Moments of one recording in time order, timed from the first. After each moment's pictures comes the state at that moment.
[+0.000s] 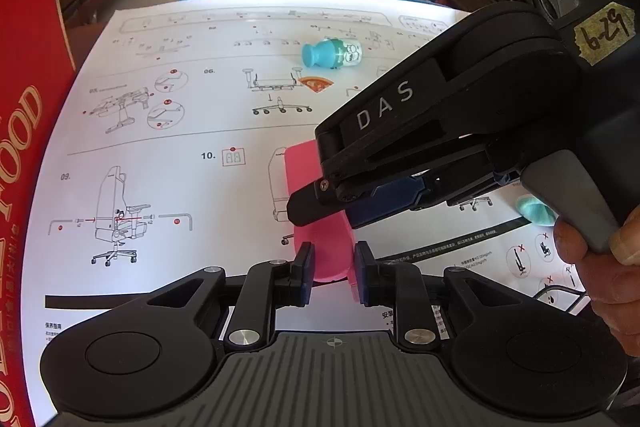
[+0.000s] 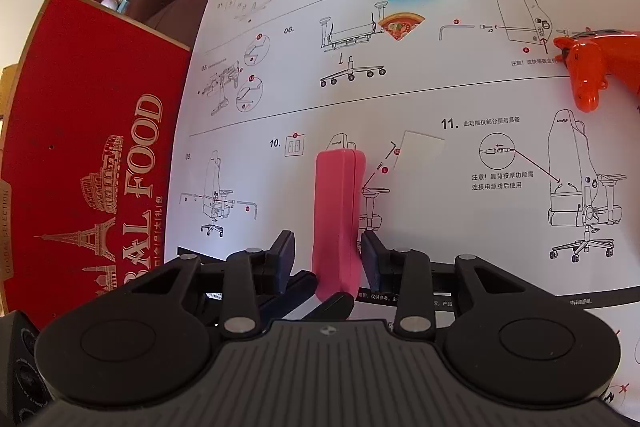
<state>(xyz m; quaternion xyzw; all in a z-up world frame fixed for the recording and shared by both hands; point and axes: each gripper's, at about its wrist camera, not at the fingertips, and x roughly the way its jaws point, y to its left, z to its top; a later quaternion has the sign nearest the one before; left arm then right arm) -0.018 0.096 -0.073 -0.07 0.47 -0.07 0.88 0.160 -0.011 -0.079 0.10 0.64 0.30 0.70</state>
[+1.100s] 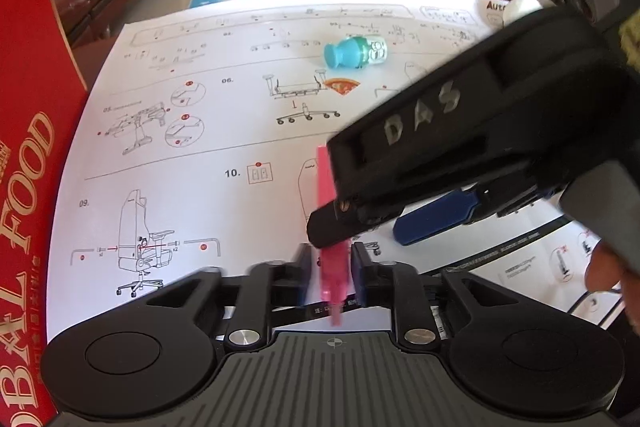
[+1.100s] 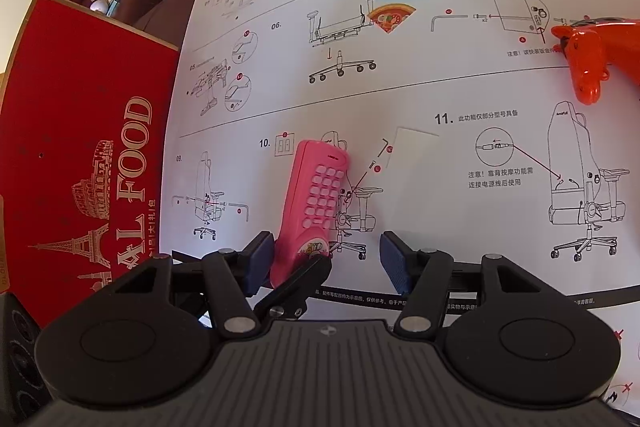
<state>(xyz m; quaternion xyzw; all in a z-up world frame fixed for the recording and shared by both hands) 0.004 0.094 -0.078 -0.02 0.48 -0.04 0.88 0.166 -0.014 -0.087 0.12 0.65 0.29 0.69</state>
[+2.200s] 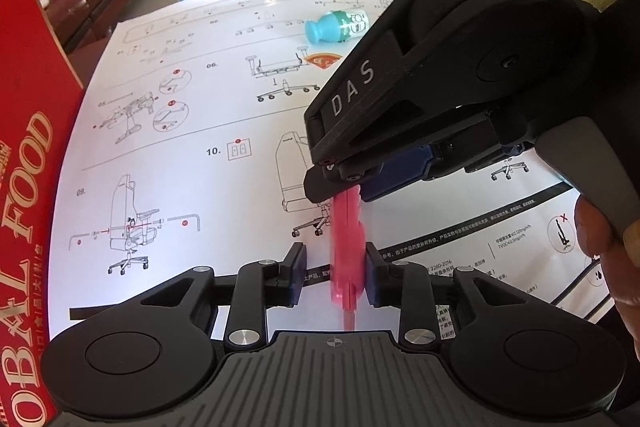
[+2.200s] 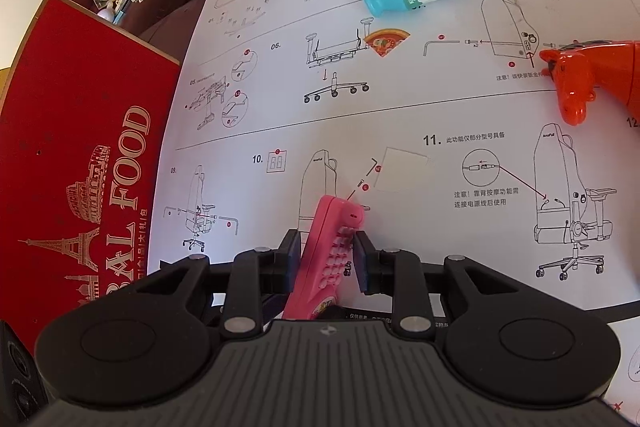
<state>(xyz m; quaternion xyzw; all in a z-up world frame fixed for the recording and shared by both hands) 0.004 0.080 -0.085 0.02 0.50 -0.03 0.87 0.159 -0.018 -0.086 0.10 0.61 0.29 0.73</state>
